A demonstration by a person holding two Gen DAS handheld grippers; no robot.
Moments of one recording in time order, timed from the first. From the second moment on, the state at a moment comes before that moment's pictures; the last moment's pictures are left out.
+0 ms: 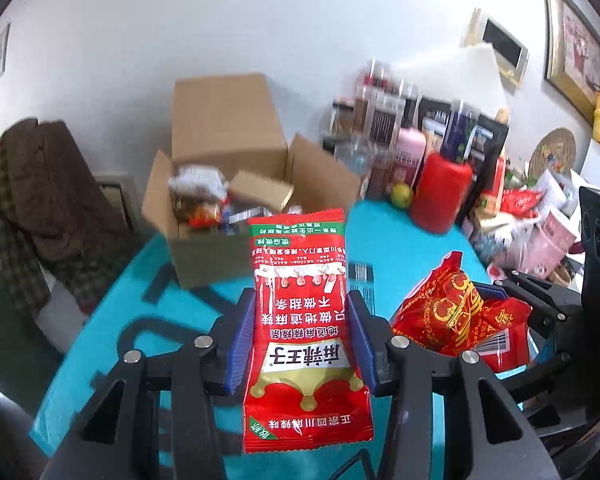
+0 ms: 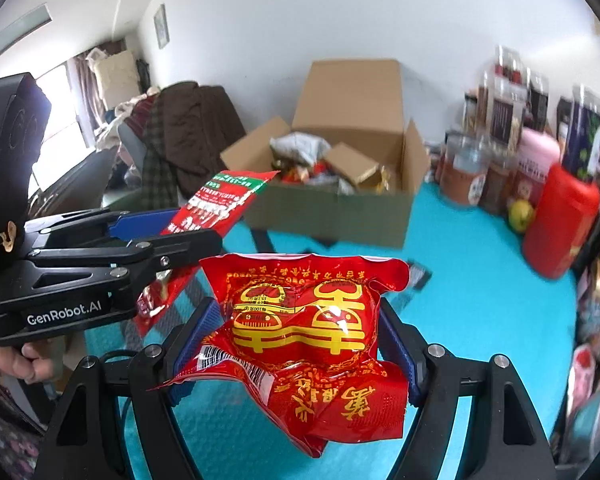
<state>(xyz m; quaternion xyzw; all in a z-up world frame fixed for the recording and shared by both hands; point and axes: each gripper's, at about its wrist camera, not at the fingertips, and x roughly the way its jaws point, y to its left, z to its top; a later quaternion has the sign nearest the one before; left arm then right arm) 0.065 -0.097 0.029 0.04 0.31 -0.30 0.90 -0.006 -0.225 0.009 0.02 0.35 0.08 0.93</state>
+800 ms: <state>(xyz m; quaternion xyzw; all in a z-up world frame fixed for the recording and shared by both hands) 0.175 -0.125 0.101 0.00 0.22 -0.29 0.93 0.103 -0.252 0.089 -0.01 0.25 0.08 0.96</state>
